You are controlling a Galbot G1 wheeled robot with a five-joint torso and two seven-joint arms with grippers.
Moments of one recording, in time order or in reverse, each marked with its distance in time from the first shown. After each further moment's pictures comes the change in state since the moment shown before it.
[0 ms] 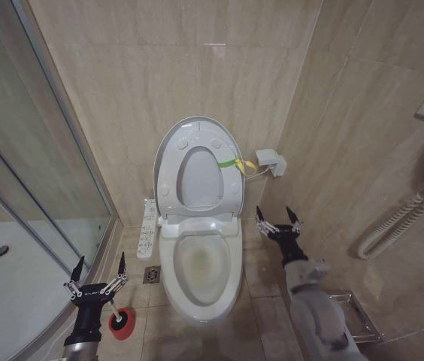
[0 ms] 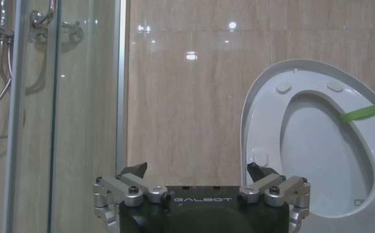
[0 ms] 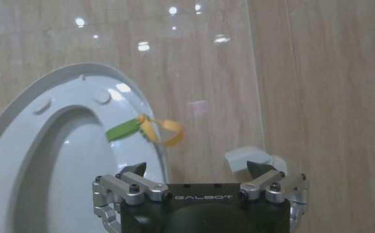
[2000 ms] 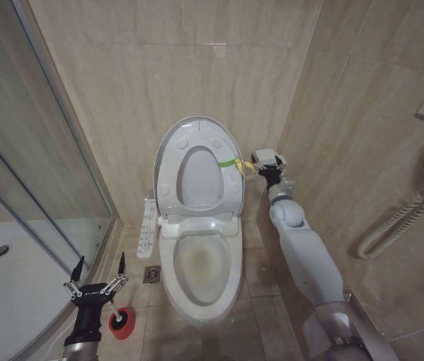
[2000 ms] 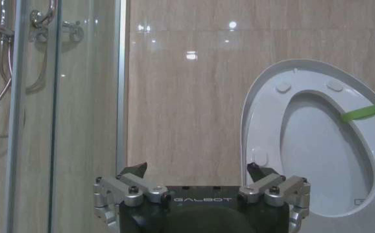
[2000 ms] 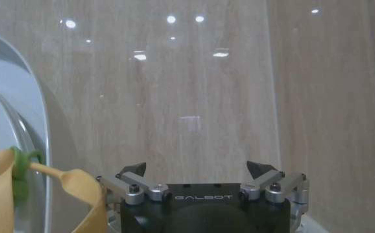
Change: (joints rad) left arm 0.000 0.000 0.000 0.000 0.000 0.000 0.000; right arm 0.750 -0.047 -0.120 -0.756 0.028 0.080 -0.027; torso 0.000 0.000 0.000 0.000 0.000
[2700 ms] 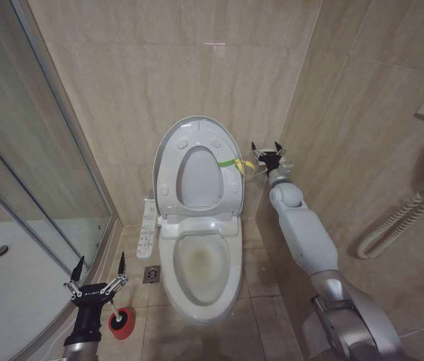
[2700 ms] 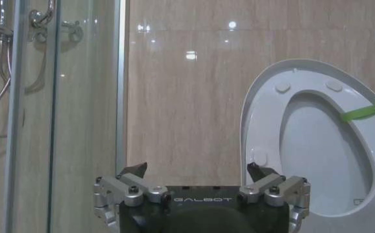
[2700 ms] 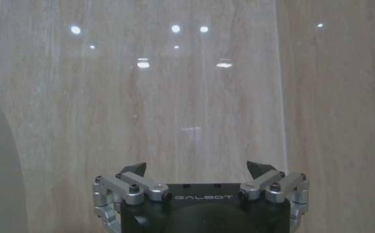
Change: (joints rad) left arm 0.000 0.000 0.000 0.000 0.000 0.000 0.000; right arm 0.184 -0.006 -0.037 -0.192 -0.004 0.047 -0.031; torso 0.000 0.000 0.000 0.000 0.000
